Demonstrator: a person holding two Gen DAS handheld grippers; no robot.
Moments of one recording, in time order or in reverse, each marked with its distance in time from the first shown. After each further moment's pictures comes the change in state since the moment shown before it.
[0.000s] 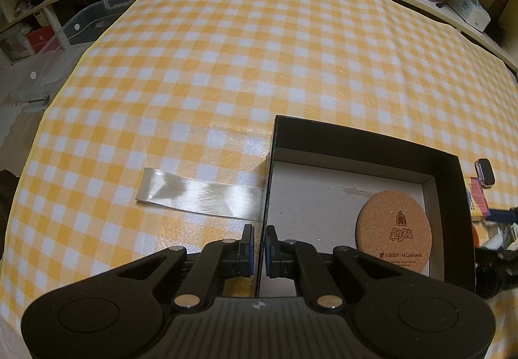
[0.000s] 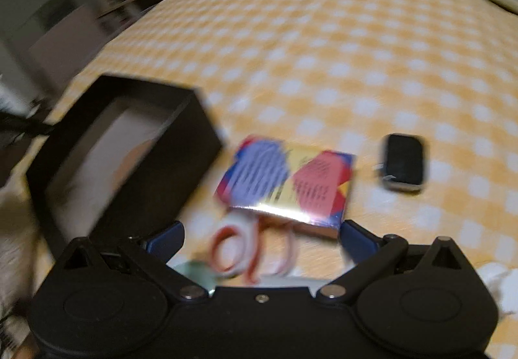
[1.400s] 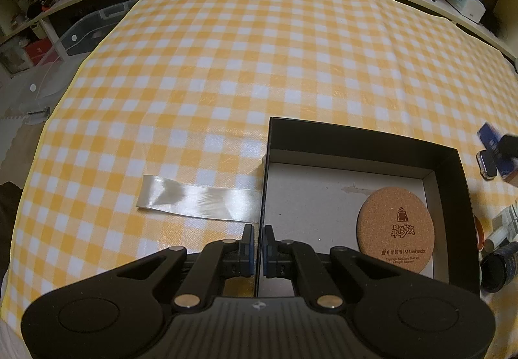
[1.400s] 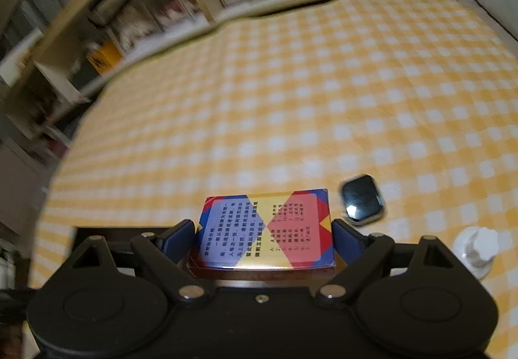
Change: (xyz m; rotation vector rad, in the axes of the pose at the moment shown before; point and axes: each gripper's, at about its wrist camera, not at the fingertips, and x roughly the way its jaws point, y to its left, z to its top) left arm -0.012 -0.018 -0.002 0.046 -0.011 0.015; right arm -0.042 0.007 0.047 0.470 -0.234 -0.198
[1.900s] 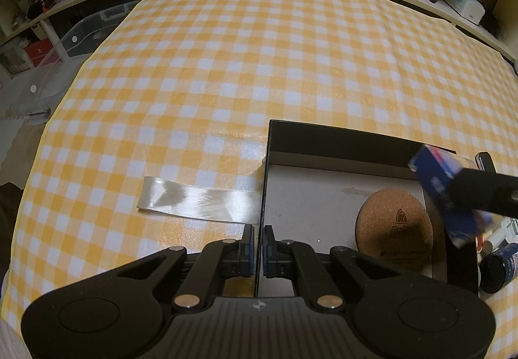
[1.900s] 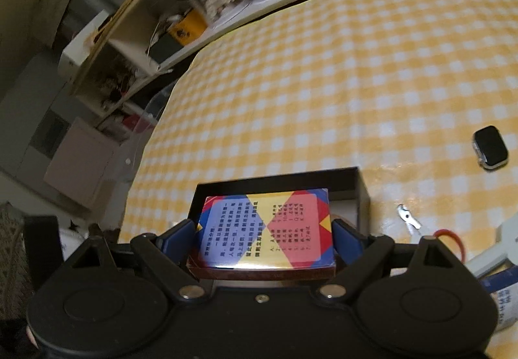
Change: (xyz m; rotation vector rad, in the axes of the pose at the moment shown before) left arm 0.000 0.002 0.001 -0.001 -0.003 -0.001; right arm -0.004 0.099 -0.034 -0.018 0.119 0.249
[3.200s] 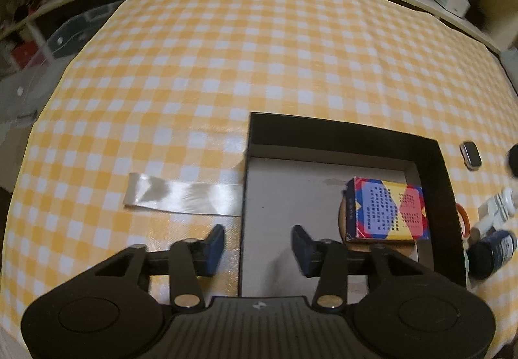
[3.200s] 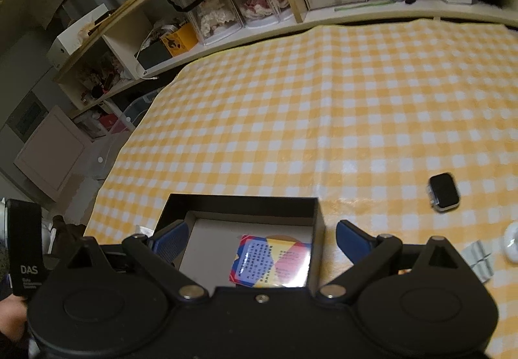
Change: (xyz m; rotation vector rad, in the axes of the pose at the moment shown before) left arm -0.003 -0.010 -0.005 0.034 0.014 -0.042; right arm -0.038 -0.001 0.002 -0.126 -0.095 -0.137
